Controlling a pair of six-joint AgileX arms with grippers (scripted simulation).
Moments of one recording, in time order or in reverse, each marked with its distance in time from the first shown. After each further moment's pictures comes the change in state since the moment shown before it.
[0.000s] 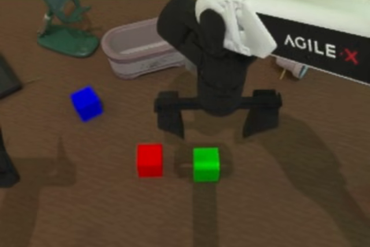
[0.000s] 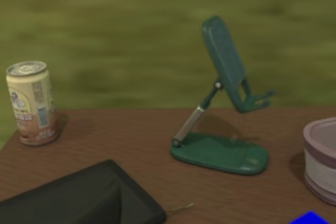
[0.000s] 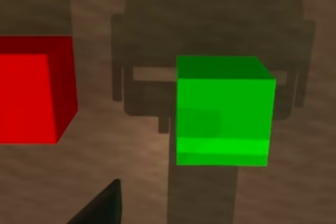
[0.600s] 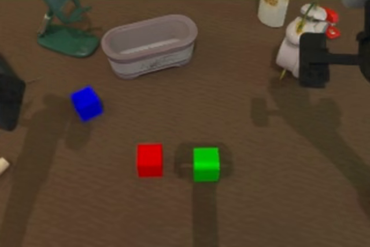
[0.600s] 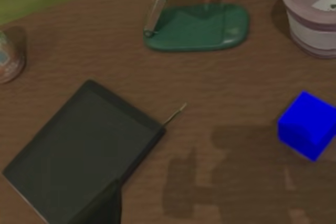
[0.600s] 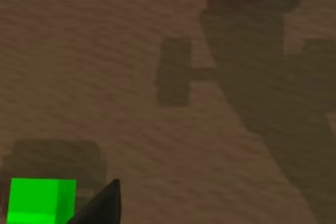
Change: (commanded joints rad) left arm -0.075 0.801 0.687 -0.432 -0.002 0.290; right arm -0.281 -0.813 -0.622 0.369 0.128 -0.313
